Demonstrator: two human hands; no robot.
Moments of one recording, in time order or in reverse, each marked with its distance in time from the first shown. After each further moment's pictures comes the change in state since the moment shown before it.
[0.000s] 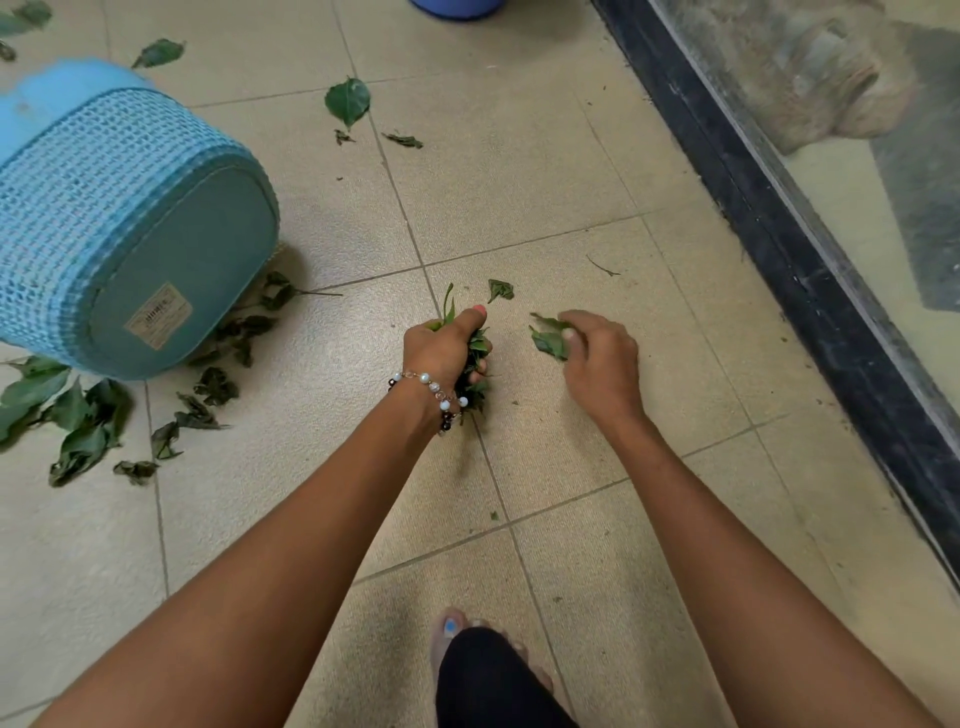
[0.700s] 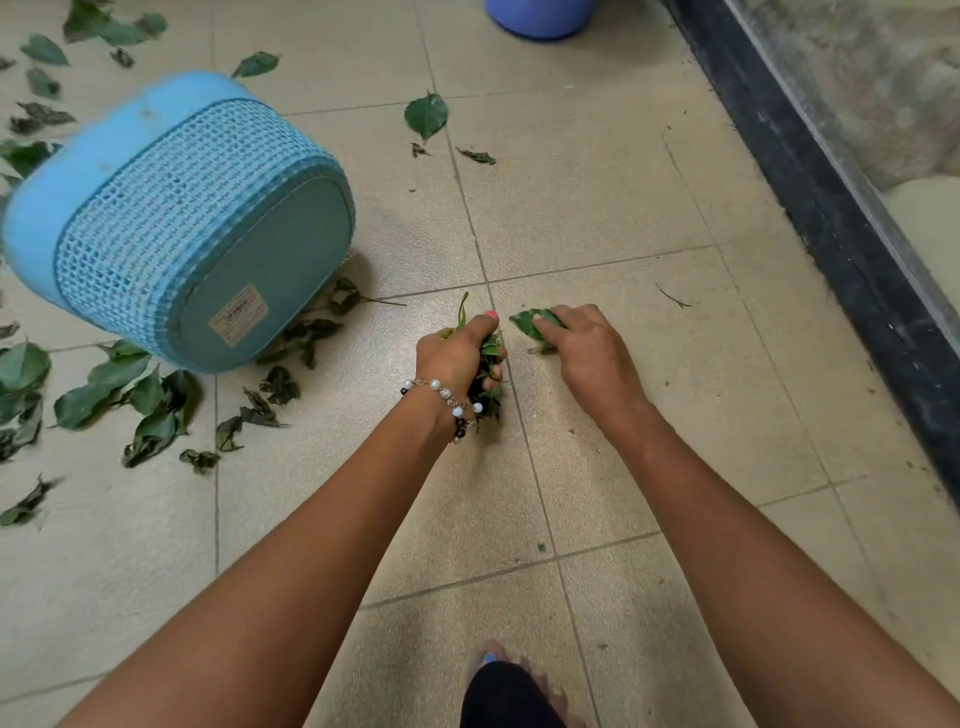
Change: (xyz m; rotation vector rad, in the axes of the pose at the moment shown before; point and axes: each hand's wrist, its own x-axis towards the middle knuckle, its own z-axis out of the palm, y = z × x) left_hand 0.015 0.018 -0.036 -0.091 0.083 -0.039; right_hand 0.042 -0.039 0.045 -0.393 -0.255 -0.418
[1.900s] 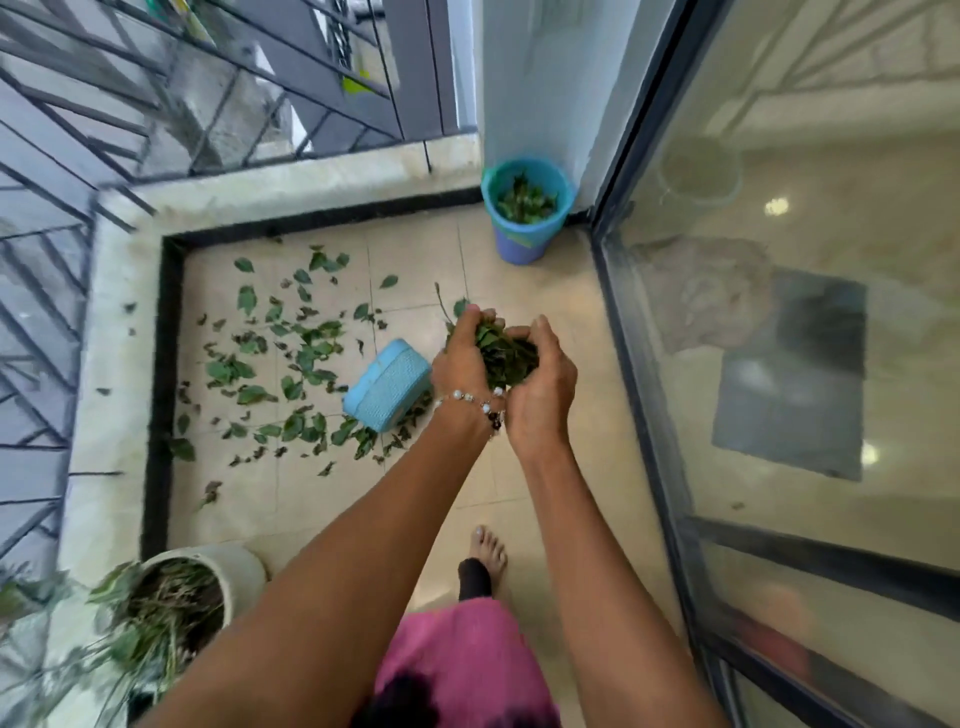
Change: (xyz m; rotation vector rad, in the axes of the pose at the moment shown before) left_hand -0.495 0.434 0.162 -0.550 0.129 -0.006; right_hand -0.055 -0.196 -0.707 1.969 0.282 0.704
